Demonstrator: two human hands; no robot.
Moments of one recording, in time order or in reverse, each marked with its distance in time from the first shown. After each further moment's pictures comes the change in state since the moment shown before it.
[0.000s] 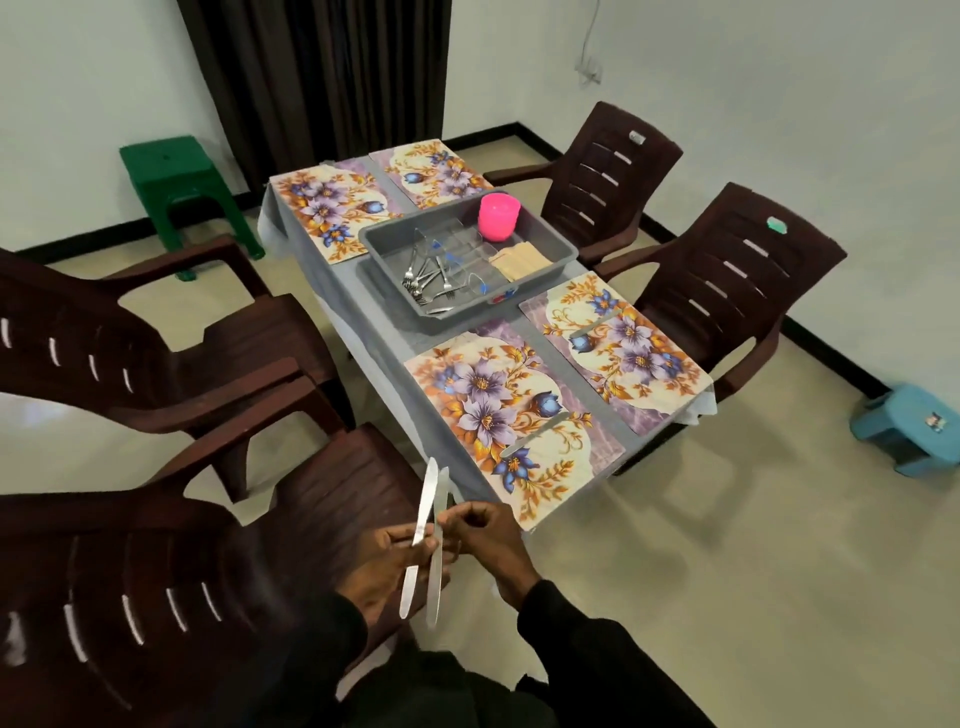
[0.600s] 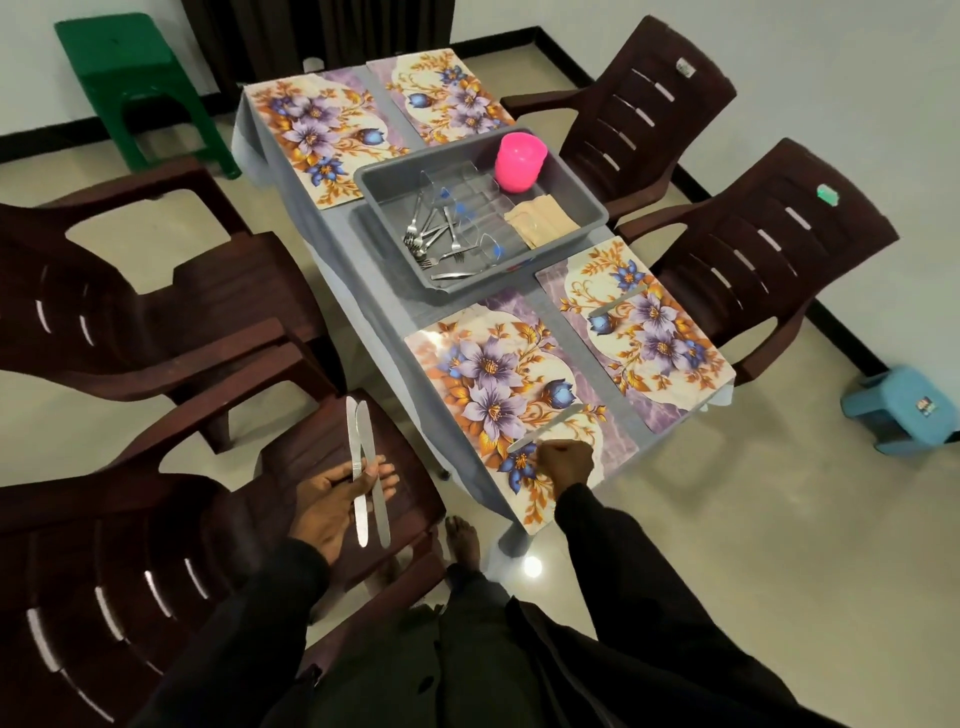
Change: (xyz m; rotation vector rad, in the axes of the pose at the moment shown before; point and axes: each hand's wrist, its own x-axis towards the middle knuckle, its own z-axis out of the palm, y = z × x) left_hand 0.094 0.055 -0.067 -0.276 0.193 0.041; right_hand 0.159 0.003 -0.099 -0.226 0.538 0.332
